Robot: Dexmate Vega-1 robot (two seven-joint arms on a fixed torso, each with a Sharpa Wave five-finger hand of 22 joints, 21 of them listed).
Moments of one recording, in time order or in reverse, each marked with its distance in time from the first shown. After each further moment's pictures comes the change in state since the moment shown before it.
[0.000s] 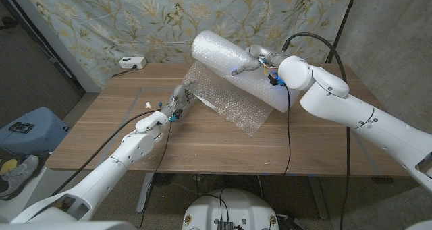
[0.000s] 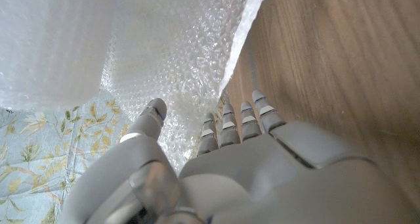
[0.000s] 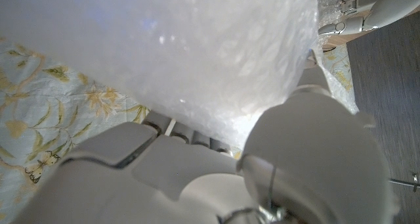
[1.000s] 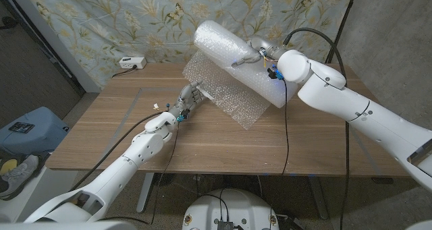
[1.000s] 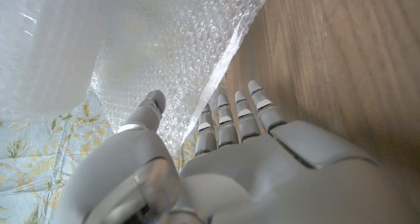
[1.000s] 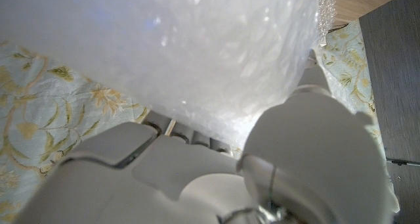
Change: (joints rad) left arm -0.036 -0.084 0.026 0.064 -0.006 -0.009 0.010; left_hand 0.147 -0.045 -0.024 -0.009 0.008 0.164 -0.030 0.015 0.000 0.150 -0.062 0.027 0.002 0.169 -0.075 0.017 0.000 0.170 -0.017 0.012 0.003; right arm 0.036 0.036 0.014 0.051 0.085 -0.009 -0.070; right_hand 0.002 -0.002 0.000 0.000 -0.008 0.010 0.001 0.000 0.009 0.010 0.001 0.000 0.000 0.009 0.002 0.004 0.014 0.007 0.007 0.000 0.000
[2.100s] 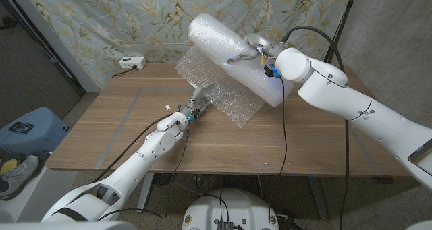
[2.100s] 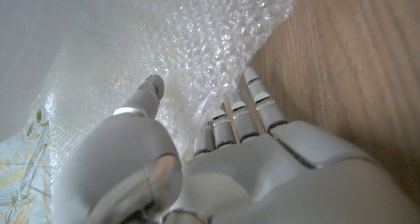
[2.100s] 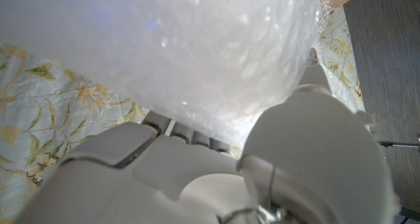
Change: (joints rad) left arm -0.052 -0.080 0.033 0.072 -0.026 0.041 -0.041; left_hand 0.184 -0.048 -0.045 0.004 0.000 0.154 0.016 0.006 0.005 0.175 -0.068 0.042 0.022 0.199 -0.059 0.035 0.010 0.133 -0.021 0.040 0.011; right arm 0.016 0.001 -0.011 -0.040 0.071 -0.007 -0.052; right_hand 0.005 -0.005 0.000 0.000 -0.020 0.010 0.005 0.000 0.005 0.013 0.007 0.004 0.000 0.014 0.001 0.002 0.014 0.013 0.002 0.000 0.000
